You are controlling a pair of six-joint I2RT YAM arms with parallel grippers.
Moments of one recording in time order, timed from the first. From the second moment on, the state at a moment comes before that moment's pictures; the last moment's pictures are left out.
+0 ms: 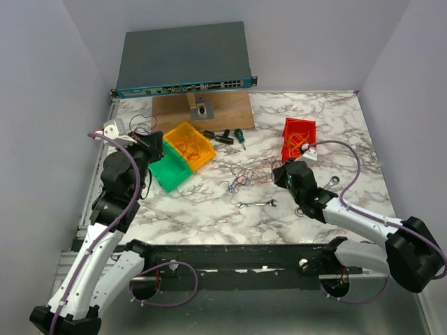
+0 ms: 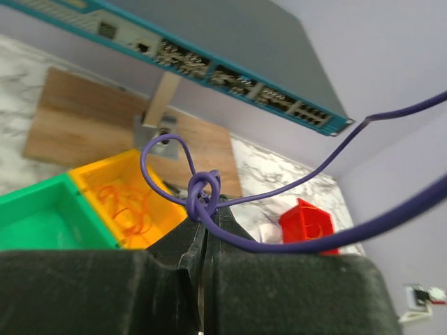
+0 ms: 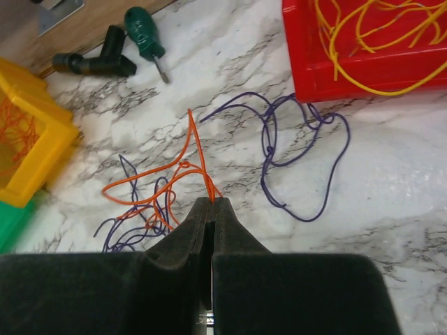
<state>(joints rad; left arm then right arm) -0.34 0.69 0.82 -0.07 -0.20 -0.61 0.65 1.15 0.48 0.20 0.41 0.69</state>
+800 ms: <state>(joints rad) -0.28 0.89 0.87 -0.26 -0.43 -0.65 0.65 1.16 0.48 0.22 0.31 0.62</state>
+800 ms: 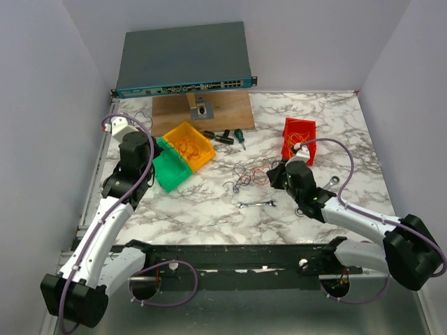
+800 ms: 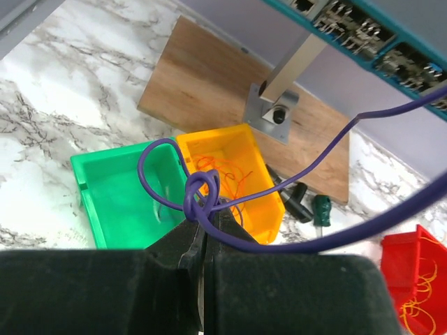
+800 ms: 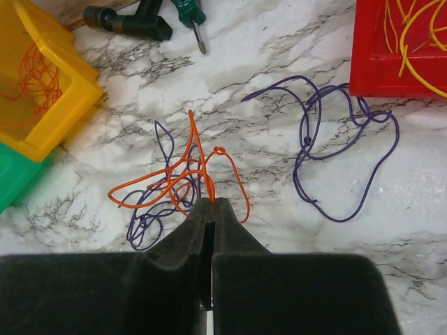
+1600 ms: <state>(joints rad) -0.24 1.14 0.85 -0.20 -0.32 -0.69 0.65 1.17 0.48 0.24 0.27 0.60</state>
